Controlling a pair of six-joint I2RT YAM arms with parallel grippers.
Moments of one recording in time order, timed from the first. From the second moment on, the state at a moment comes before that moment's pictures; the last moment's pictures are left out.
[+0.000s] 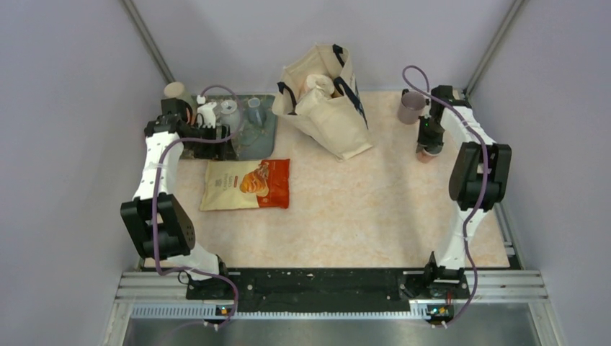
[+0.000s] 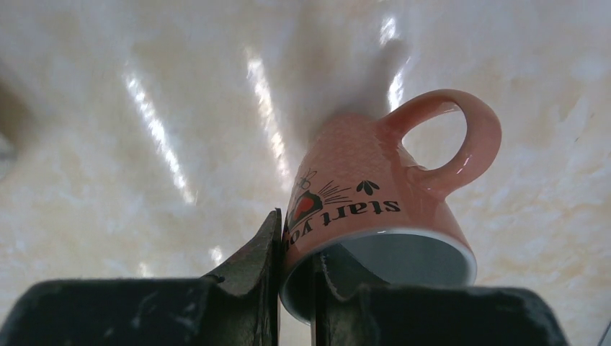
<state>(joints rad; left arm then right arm) 0.20 1.57 1.43 -0.95 0.56 0.29 -0.05 1.94 1.58 -0.85 -0.01 0.11</state>
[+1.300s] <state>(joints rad) 0.20 1.57 1.42 -0.95 0.51 0.31 -0.20 2.51 2.41 -0.94 -0.01 0.17</state>
